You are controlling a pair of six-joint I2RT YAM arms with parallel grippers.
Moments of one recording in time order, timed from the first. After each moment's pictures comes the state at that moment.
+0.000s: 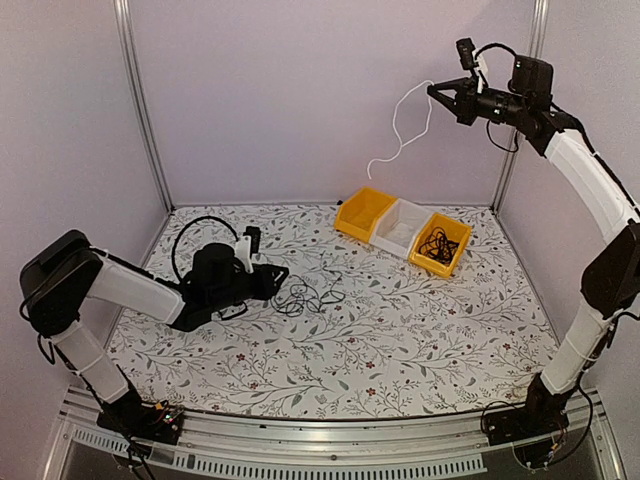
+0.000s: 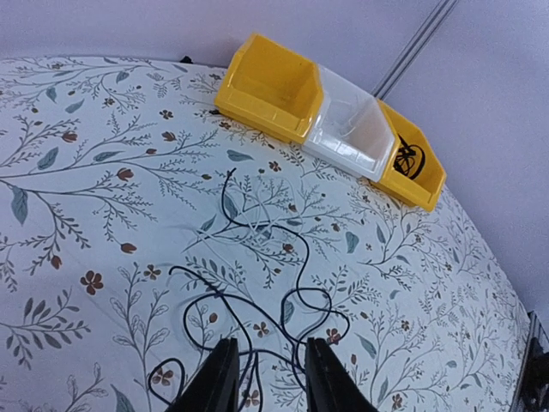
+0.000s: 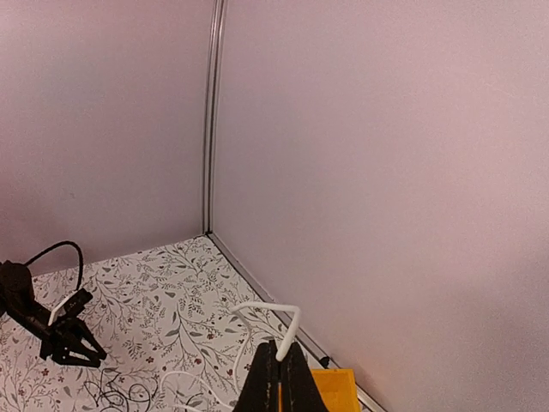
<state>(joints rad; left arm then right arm) -0.69 1.65 0.60 0.71 0.00 -0.50 0.21 1.72 1.97 -0.27 -0.73 -0.15</state>
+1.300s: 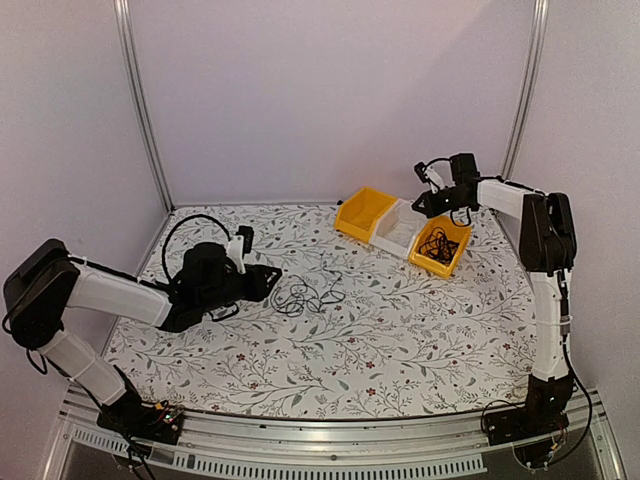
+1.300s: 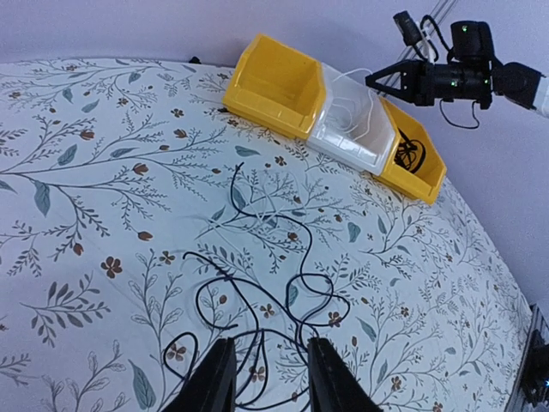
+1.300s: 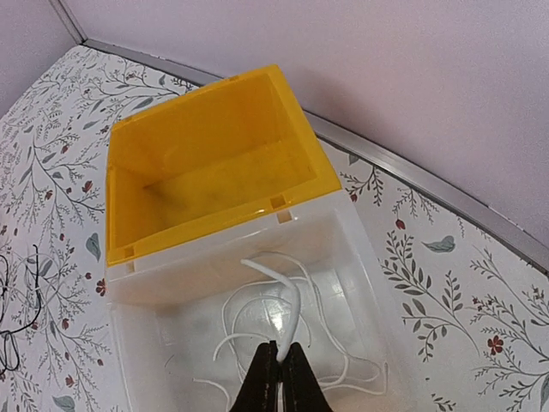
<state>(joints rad) -0.69 1.52 0.56 0.61 -0.01 -0.48 0.15 2.31 1.94 -0.34 -0.50 -0.25</state>
